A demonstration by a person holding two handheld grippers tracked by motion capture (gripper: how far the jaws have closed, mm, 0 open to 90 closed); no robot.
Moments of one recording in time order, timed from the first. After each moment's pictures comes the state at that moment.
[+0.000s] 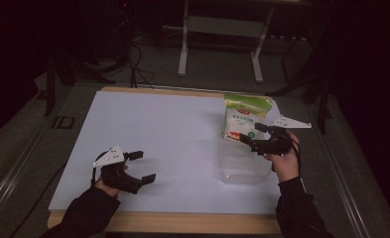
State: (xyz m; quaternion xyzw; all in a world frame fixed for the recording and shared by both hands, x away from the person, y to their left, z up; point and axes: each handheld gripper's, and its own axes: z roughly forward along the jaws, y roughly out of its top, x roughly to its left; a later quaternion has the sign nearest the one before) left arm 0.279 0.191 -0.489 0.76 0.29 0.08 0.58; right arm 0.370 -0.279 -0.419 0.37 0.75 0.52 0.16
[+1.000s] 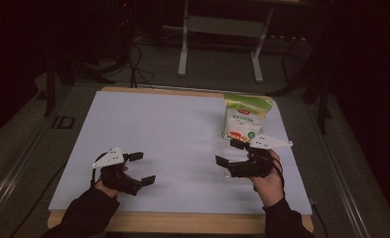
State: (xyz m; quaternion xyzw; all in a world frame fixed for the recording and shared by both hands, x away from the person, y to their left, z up) left arm 0.277 0.192 -0.489 0.76 0.29 0.08 0.58; right arm 0.305 -0.216 -0.415 0.30 0.77 0.55 0.11
